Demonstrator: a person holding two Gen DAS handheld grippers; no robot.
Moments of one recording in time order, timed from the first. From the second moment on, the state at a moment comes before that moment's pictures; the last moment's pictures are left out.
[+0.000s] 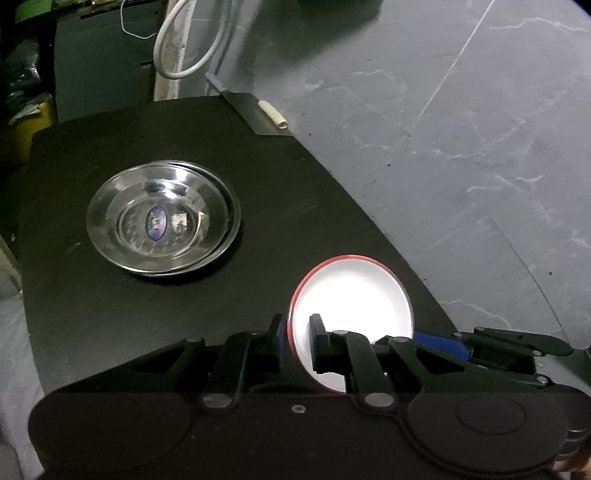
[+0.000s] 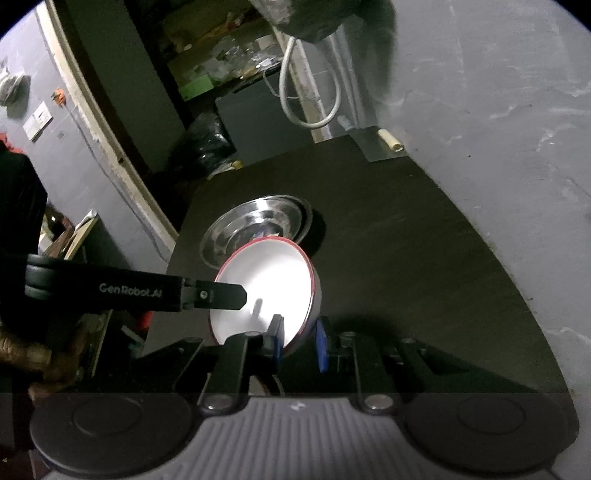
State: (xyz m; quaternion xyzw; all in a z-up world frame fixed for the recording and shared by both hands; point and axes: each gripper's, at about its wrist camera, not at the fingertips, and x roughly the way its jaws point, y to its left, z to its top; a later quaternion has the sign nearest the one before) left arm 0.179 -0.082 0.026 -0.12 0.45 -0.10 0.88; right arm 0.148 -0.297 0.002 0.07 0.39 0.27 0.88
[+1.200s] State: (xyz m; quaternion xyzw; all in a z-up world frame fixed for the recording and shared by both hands) left arm 0.143 -0.069 0.007 -0.12 0.49 -0.09 0.86; right arm 0.118 -0.280 -0.014 0.02 0.44 0.35 0.83
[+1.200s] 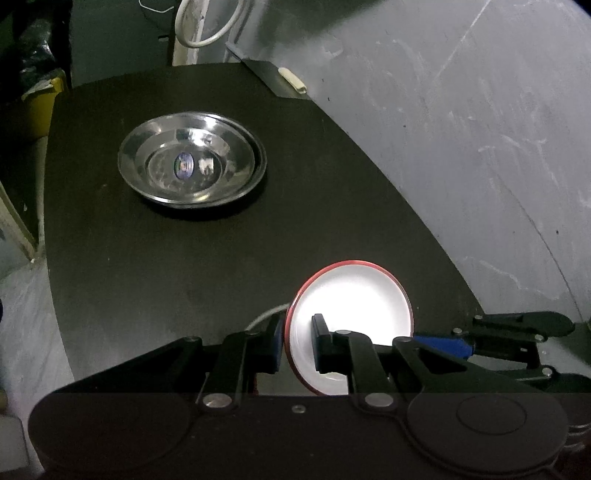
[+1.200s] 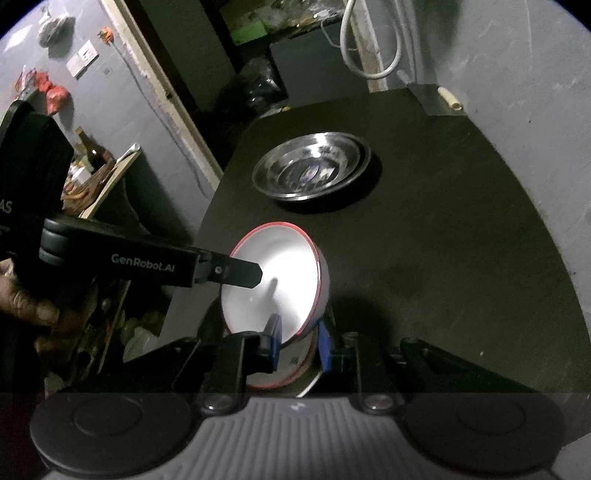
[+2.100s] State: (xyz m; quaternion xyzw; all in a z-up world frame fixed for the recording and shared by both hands) left arm 0.117 -0.064 -0.005 -0.12 0.53 -0.07 0.84; right arm 0.115 -0.267 -0.021 -0.02 0.47 0.39 0.79
